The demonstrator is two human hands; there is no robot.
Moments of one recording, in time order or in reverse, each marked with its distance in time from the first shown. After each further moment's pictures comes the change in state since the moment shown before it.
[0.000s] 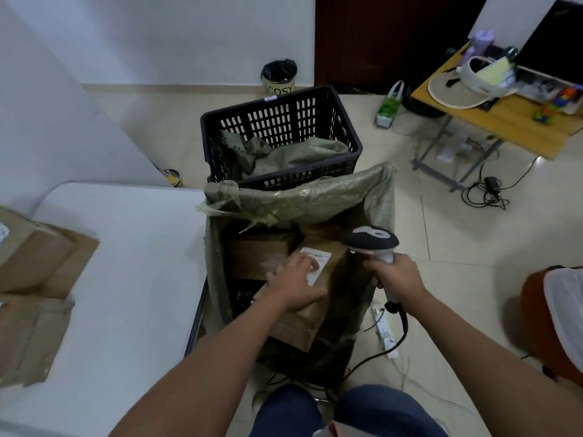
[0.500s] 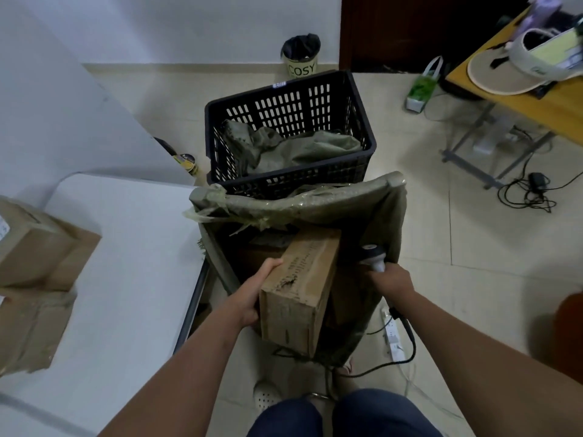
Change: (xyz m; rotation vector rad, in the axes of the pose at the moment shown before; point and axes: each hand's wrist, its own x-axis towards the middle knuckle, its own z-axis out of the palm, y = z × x) left_hand 0.019 -0.024 -0.019 -1.474 -0.164 -0.587; right_hand 0.097 0.026 0.004 -0.333 -0.165 0.177
